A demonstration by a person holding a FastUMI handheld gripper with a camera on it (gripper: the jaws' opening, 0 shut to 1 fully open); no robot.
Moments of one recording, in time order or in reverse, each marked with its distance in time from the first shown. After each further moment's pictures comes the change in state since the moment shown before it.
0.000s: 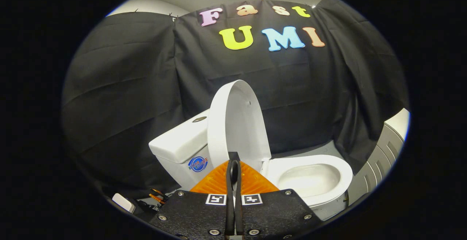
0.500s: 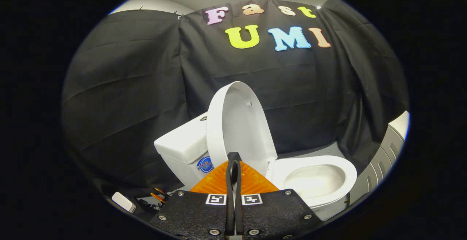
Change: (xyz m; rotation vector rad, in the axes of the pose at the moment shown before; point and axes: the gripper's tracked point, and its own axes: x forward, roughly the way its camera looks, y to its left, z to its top) arm 0.009 0.021 -0.003 -0.032 0.006 0.024
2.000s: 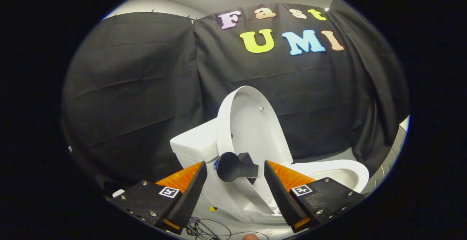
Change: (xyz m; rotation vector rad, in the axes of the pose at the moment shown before) arm -0.004 0.018 0.005 -0.024 -0.082 0.130
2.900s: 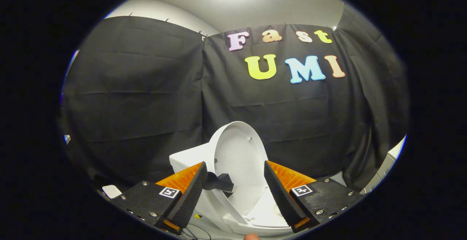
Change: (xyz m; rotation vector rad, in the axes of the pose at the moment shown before) arm -0.055 -0.044 0.058 -0.103 -0.160 0.008
